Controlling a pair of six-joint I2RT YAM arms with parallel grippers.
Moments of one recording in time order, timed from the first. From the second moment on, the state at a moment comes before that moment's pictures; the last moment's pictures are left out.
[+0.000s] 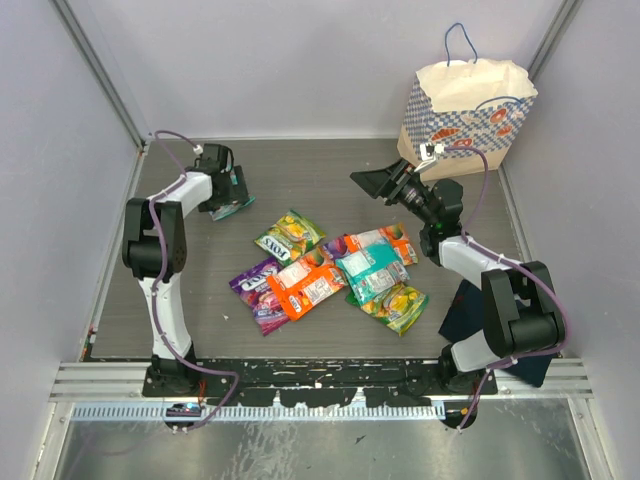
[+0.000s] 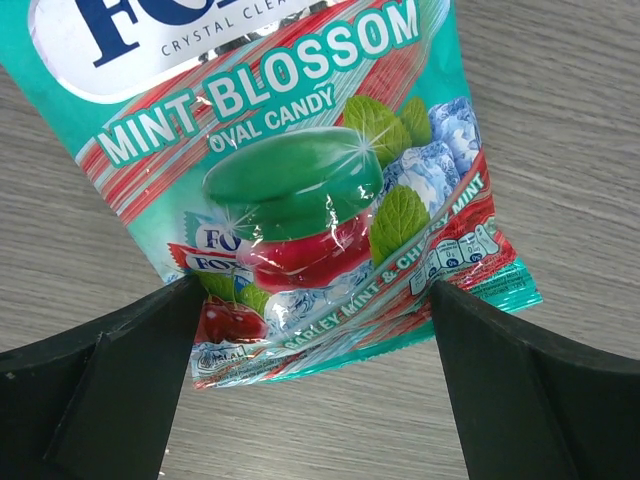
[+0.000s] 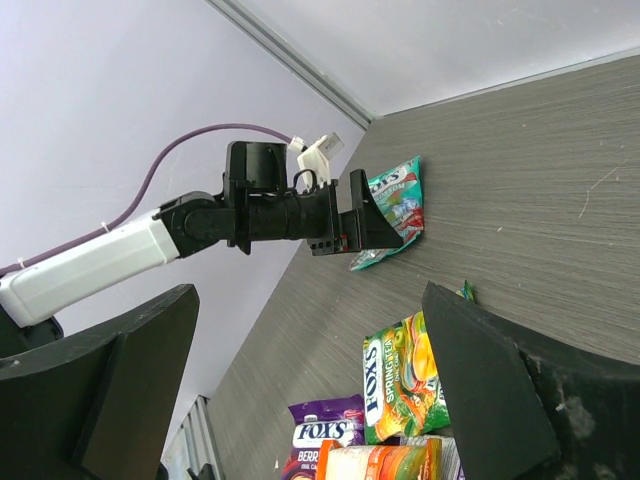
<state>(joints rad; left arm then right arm) -0.12 2.10 1.54 -0.43 -0.16 -0.36 0.19 1.49 0.75 0.90 -0.57 0.95</state>
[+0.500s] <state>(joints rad) 0.01 2.34 1.98 -0.70 -0.09 -0.18 0.19 1.49 0.75 0.89 -0.57 0.95</state>
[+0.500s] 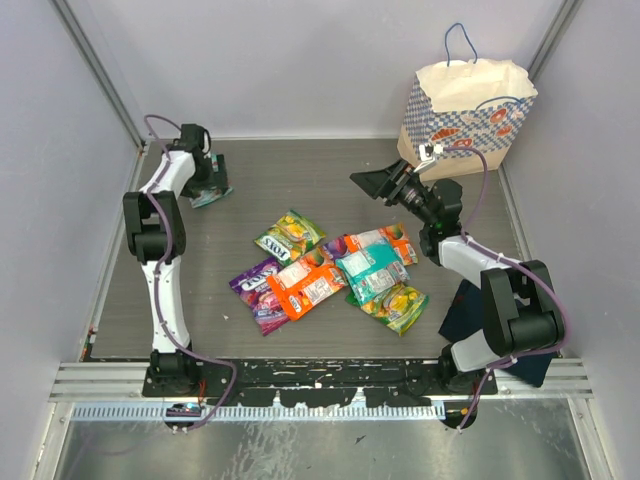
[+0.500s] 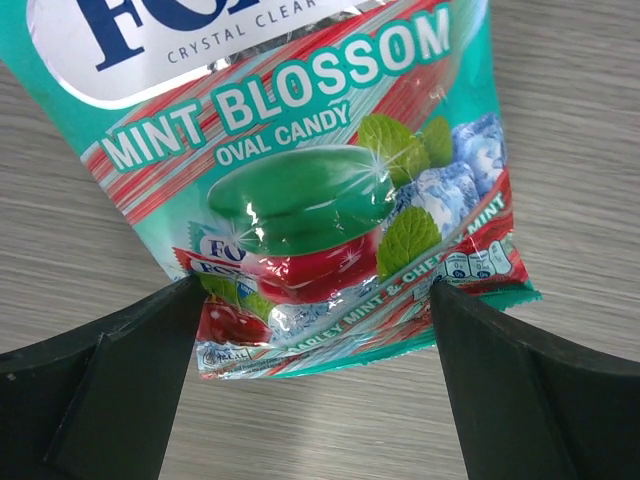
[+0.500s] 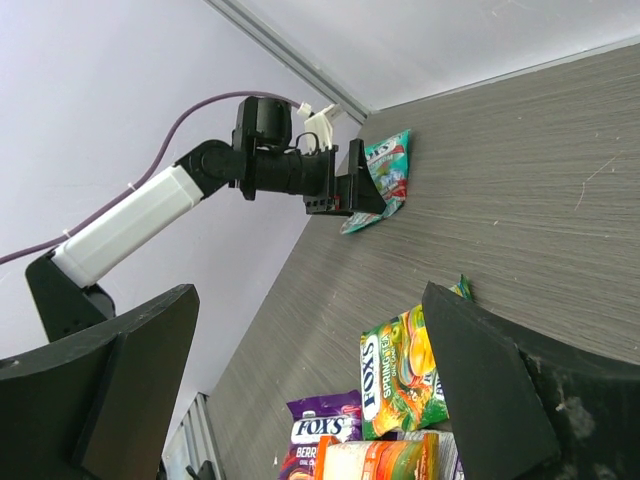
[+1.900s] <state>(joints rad) 0.08 2.21 1.78 -0.67 -0.04 -0.12 0.19 1.50 0.76 0.88 -0.60 0.95</state>
